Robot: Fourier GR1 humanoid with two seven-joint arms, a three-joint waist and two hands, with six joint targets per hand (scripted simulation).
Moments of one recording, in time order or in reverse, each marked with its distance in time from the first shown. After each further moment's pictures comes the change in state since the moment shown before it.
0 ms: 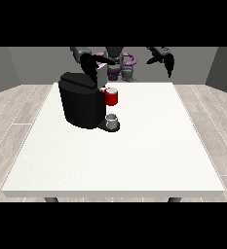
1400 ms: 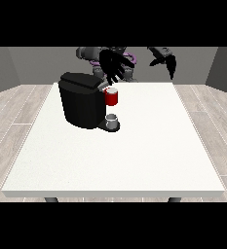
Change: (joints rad) left arm -0.137 -0.035 -0.094 -0.007 -0.016 -0.028 -0.001; right arm -0.145 -0.134 0.001 -0.179 0.150 -0.094 0.422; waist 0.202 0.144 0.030
